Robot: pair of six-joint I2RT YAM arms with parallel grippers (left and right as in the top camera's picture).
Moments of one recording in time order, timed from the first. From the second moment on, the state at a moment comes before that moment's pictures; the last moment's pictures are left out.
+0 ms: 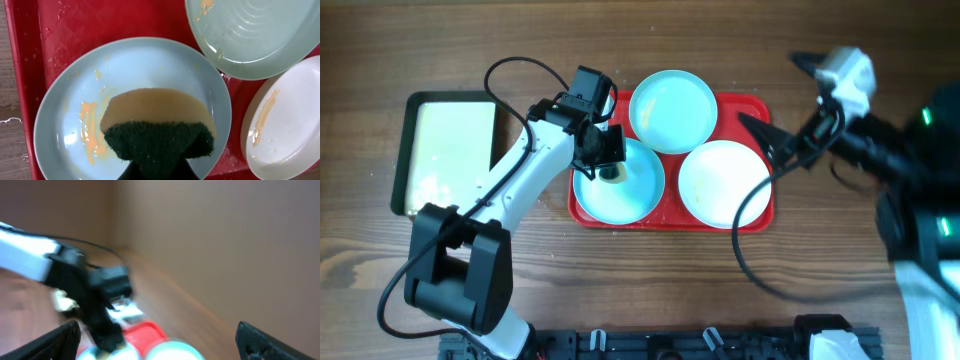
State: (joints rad) left arm -0.38 1.78 1.28 -0.78 0.19 -0.45; right arm 0.02 1.10 1.25 -0.39 -0.93 -0.30
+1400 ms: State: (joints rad) left arm -0.38 1.78 1.27 -0.77 0.15 -0.48; right arm 0.48 1.99 1.27 -0.56 -0.31 0.12
